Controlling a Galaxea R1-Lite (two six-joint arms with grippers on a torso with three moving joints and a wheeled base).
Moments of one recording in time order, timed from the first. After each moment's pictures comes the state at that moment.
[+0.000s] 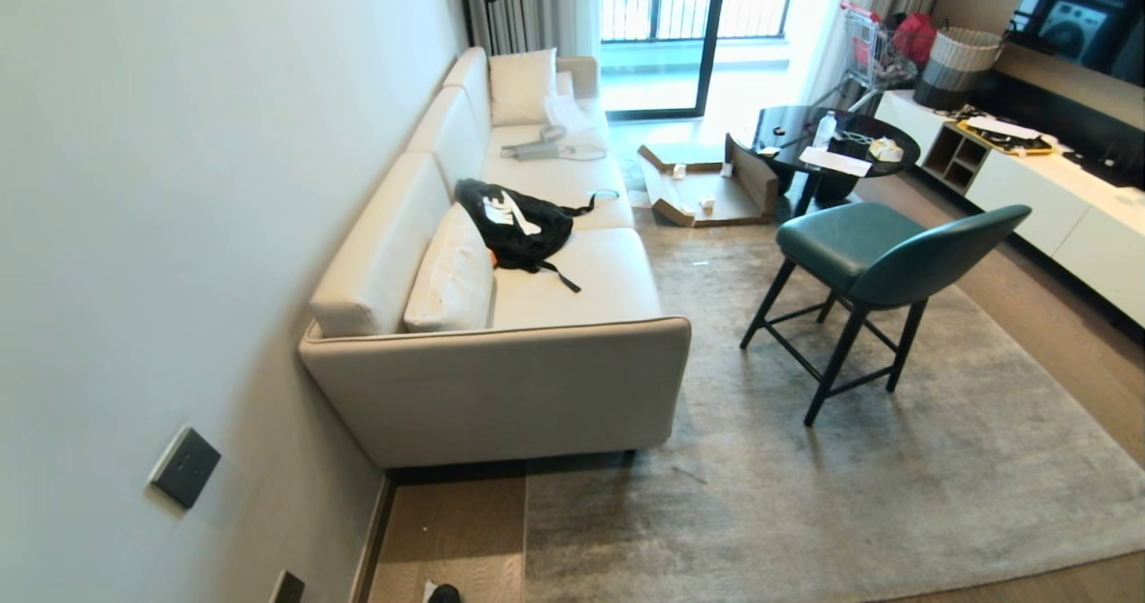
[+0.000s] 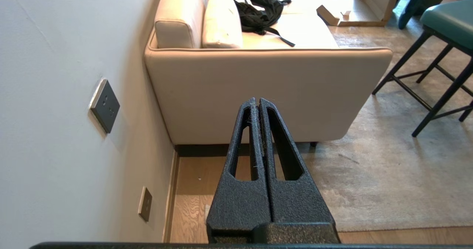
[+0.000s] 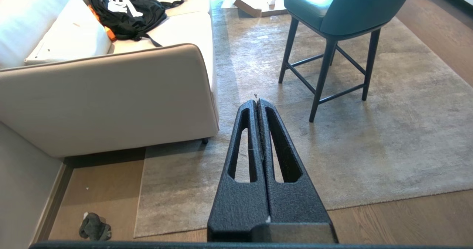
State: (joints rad) left arm 0.00 0.00 0.00 0.00 0.01 -0.05; right arm -0.01 0.00 0.00 0.00 -0.03 0.06
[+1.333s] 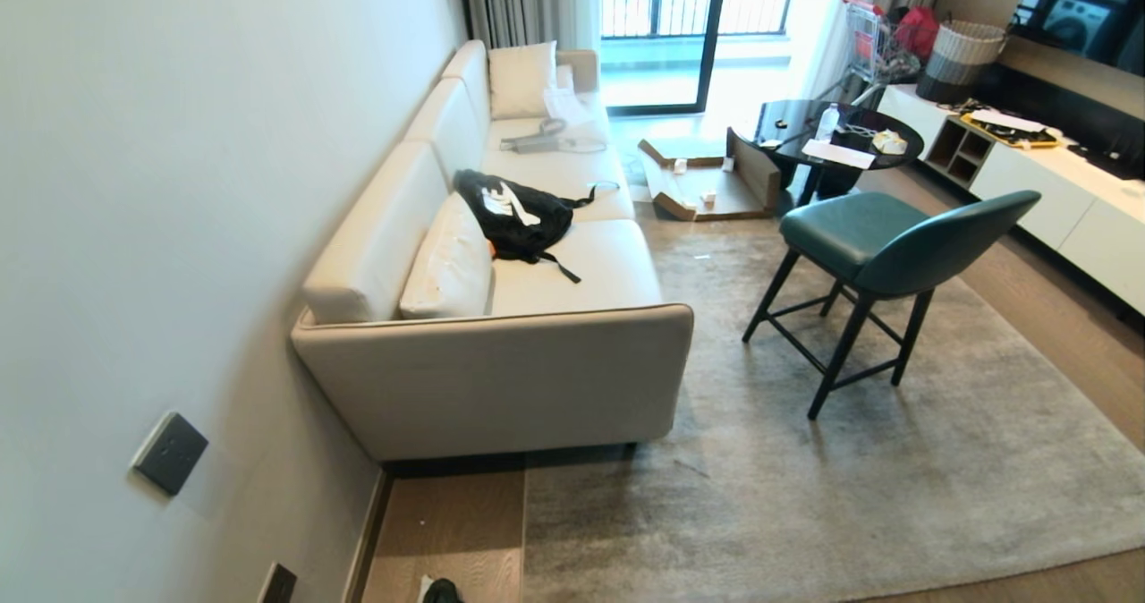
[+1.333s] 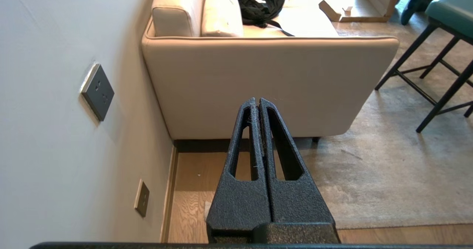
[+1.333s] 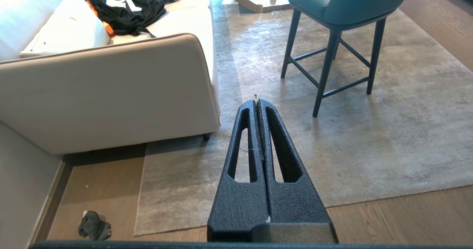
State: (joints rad) left arm 0.00 0.00 0.00 0.00 0.01 -0.05; right arm -0.01 0.00 0.00 0.00 -0.03 0.07
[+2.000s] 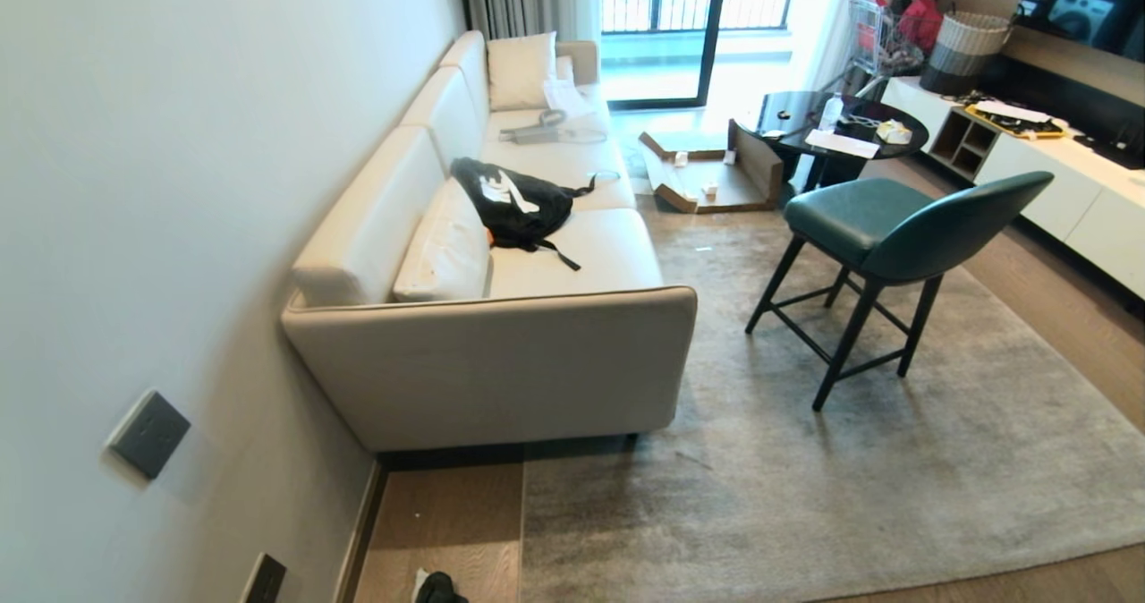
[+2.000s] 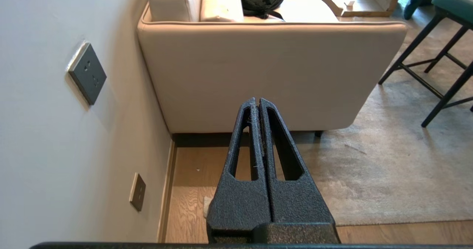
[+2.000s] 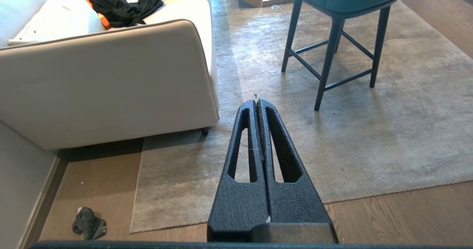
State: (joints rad) left arm 0.00 0.00 0.00 0.00 0.01 -0.05; right arm -0.01 0.00 0.00 0.00 -0.03 0.08
